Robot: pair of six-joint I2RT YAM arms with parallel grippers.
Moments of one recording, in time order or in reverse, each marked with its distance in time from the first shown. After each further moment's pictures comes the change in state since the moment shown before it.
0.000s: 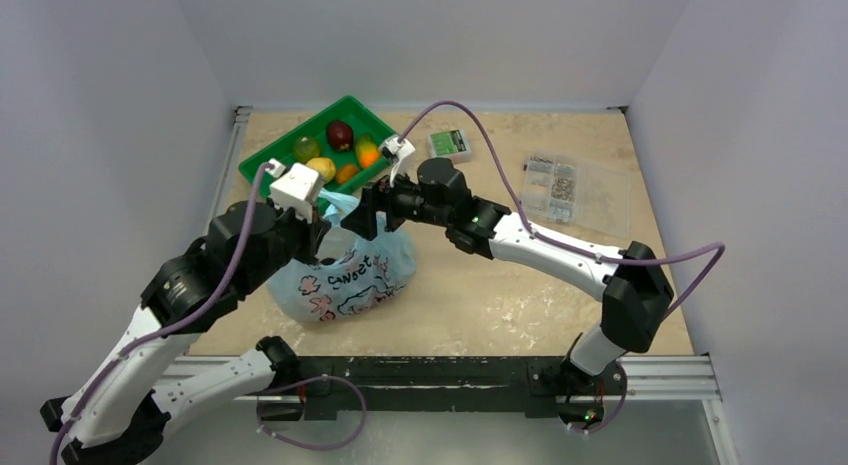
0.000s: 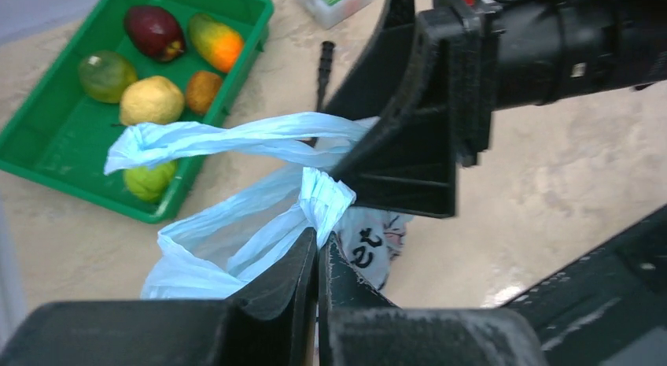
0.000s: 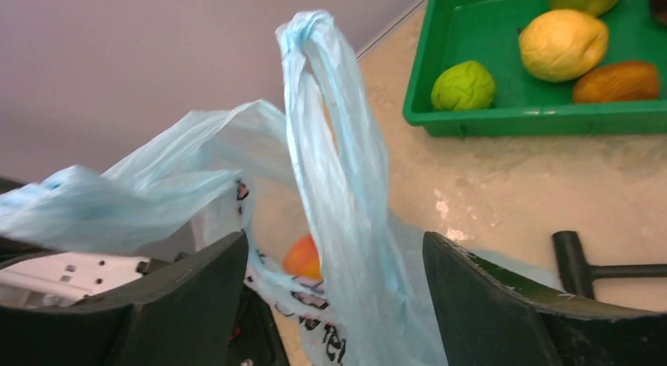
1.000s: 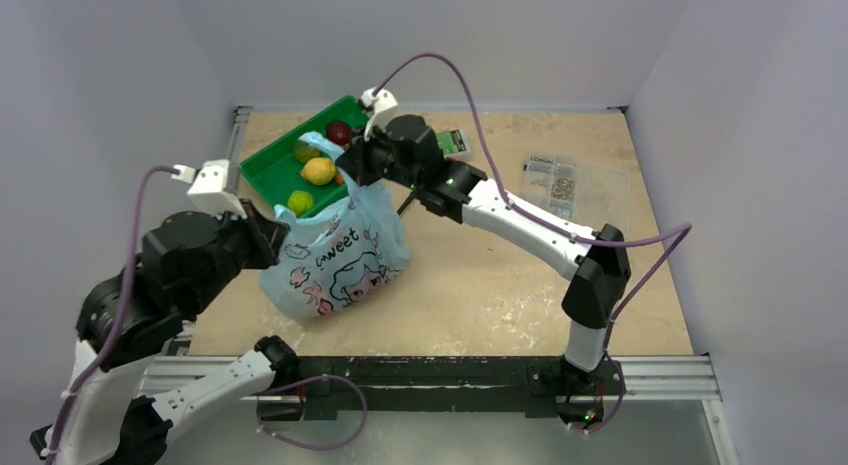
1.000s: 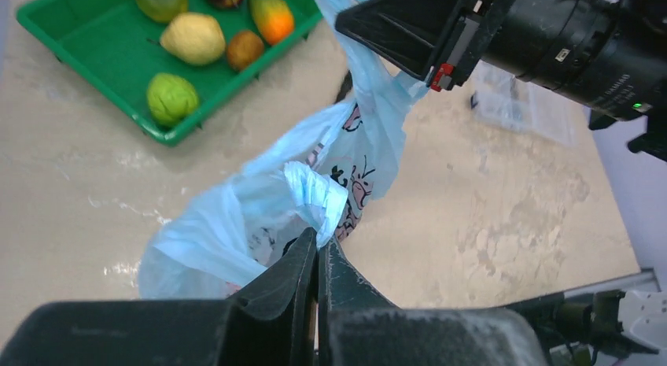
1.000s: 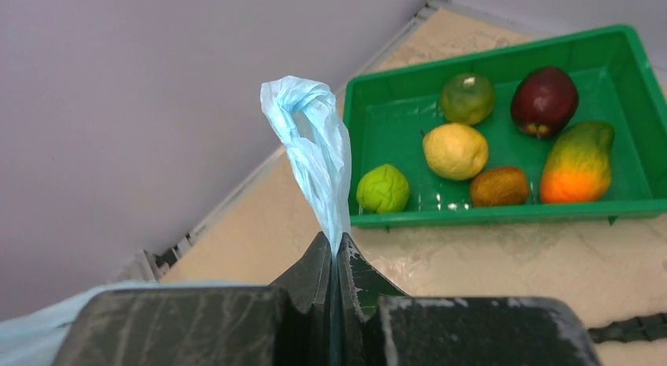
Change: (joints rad) left arm 0.054 -0.084 0.143 -0.237 -0.067 -0.418; right arm 0.047 0.233 0.476 -0.232 0.343 -0.142
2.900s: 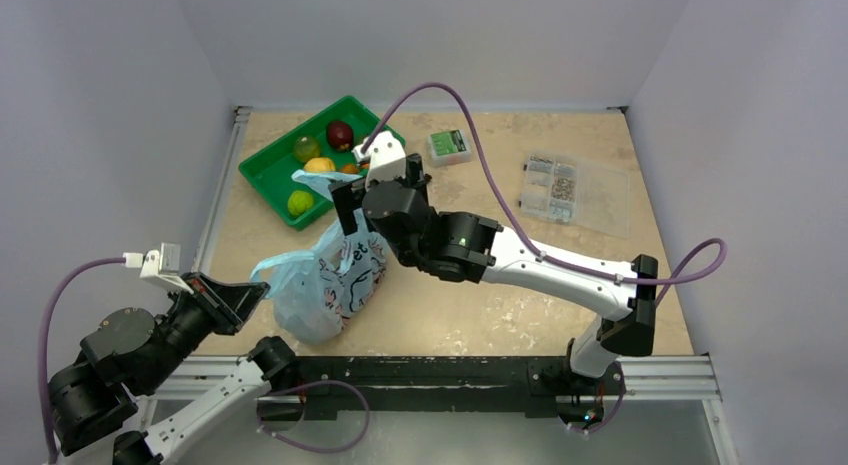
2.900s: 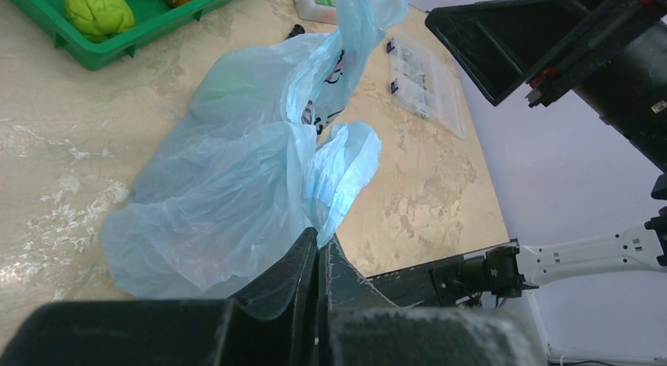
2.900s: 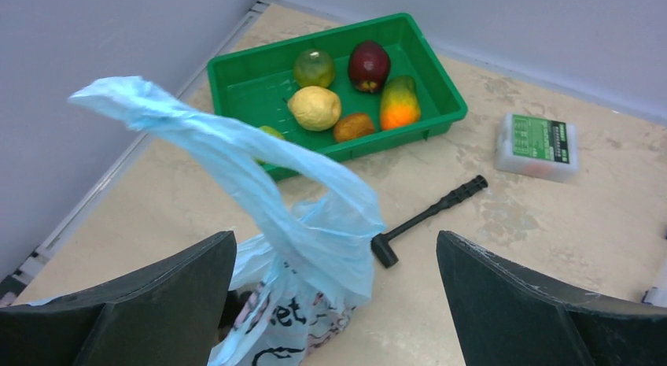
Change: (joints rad) left arm -0.043 -0.474 -0.193 -0.087 0.063 -0.224; right arm 0.278 -0.197 -0.014 -0.315 0.715 -0.056
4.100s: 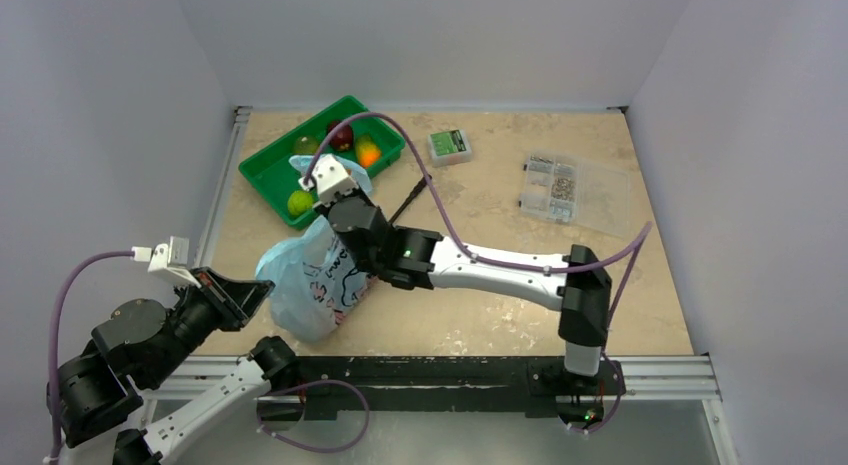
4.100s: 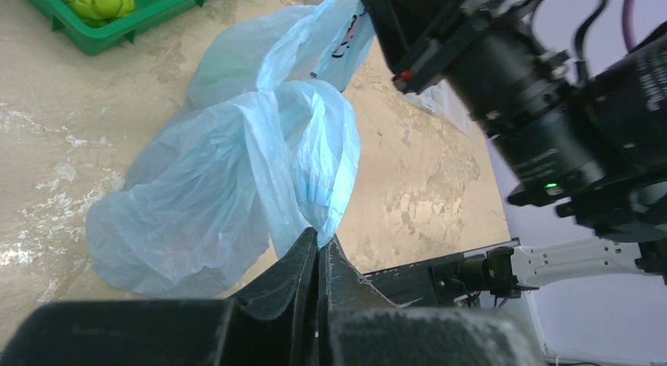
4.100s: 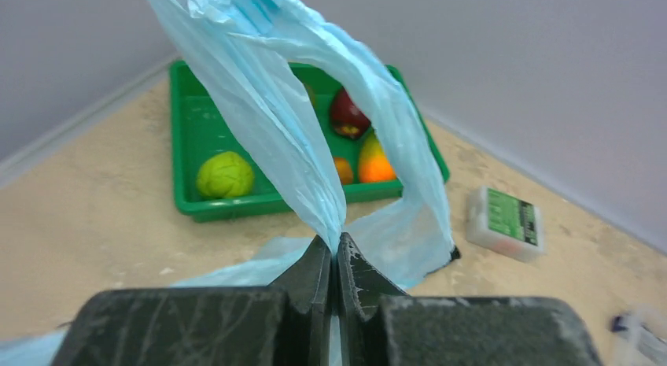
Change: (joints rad) left arm 0.000 0.039 0.001 -0.009 0.000 -0.027; right arm 0.026 0.252 -0.043 0.465 0.133 -0.435
